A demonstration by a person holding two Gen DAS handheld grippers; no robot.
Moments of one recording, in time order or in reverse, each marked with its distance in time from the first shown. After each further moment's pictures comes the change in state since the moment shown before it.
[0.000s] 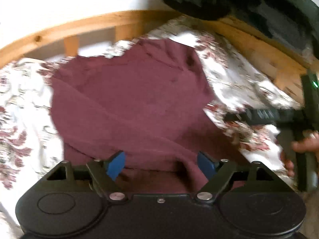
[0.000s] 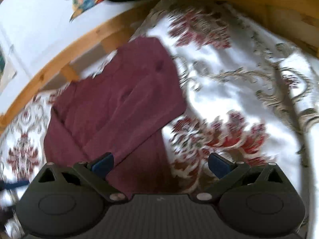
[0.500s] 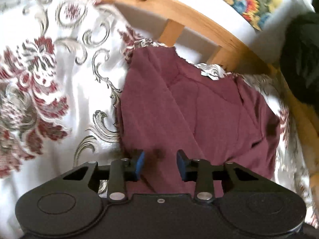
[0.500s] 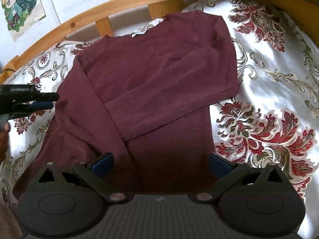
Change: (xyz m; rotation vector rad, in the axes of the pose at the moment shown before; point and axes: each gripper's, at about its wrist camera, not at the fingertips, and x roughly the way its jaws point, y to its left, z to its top) left arm 0.067 0.165 -0.001 -0.567 -0.097 0.039; right arm 0.027 0.054 -0.027 -0.226 0.086 0.020
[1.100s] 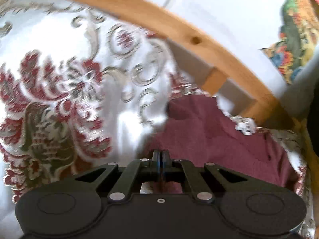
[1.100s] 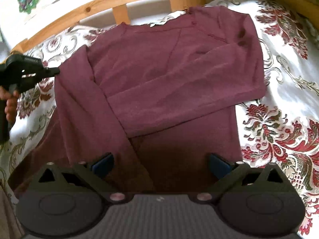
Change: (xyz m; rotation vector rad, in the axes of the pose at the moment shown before) left arm -0.001 0.052 0.025 -0.183 -0.208 0.119; right arm 0.022 0.026 -0.005 -0.109 0.025 0.023
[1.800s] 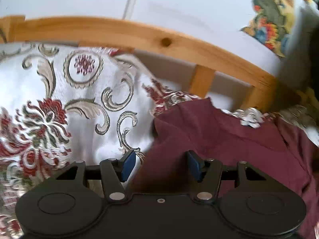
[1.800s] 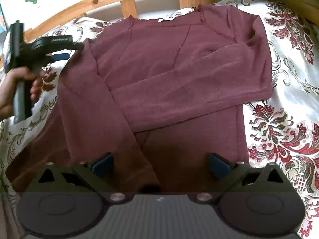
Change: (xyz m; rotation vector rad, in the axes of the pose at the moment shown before) left arm 0.045 -0.037 0.008 0.287 -0.125 0.026; right arm 0.003 0.007 -0.003 -0.038 0.015 -0.003
